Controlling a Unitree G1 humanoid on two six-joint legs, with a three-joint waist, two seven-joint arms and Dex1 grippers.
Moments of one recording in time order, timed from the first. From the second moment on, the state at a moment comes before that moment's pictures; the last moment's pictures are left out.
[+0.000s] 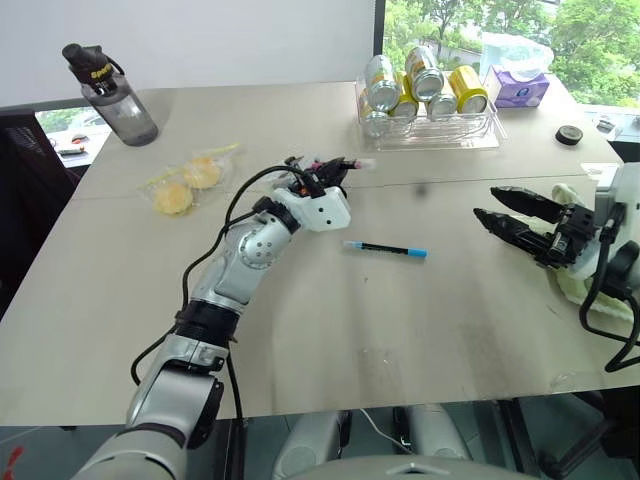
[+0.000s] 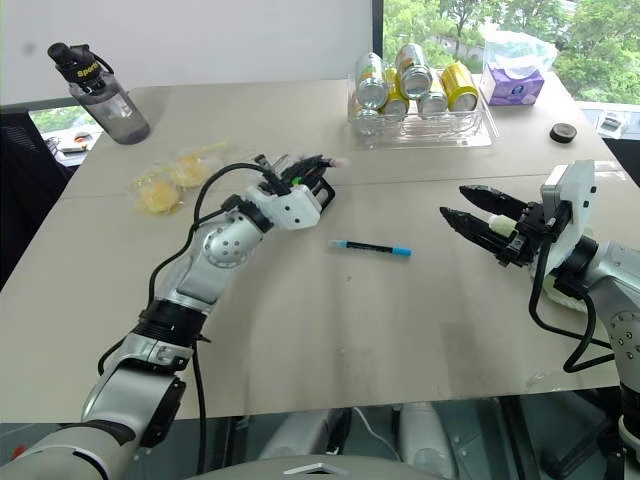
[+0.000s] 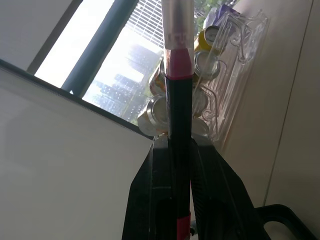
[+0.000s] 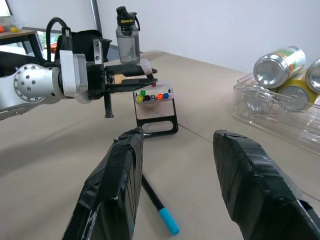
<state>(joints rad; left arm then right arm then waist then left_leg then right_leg) -0.62 0.45 -0.21 0.27 0.47 -0.38 -0.24 -0.17 -0.72 -0.35 -0.46 0.80 0.58 0.79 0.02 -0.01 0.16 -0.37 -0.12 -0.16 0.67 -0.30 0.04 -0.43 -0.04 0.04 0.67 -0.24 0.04</state>
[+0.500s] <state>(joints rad) -0.64 0.44 -0.21 0.38 0.46 -0.38 -0.23 -0.17 -0.72 -0.33 -0.46 0.78 0.56 0.78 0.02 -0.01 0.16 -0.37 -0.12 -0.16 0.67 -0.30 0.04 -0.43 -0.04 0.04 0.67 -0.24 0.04</state>
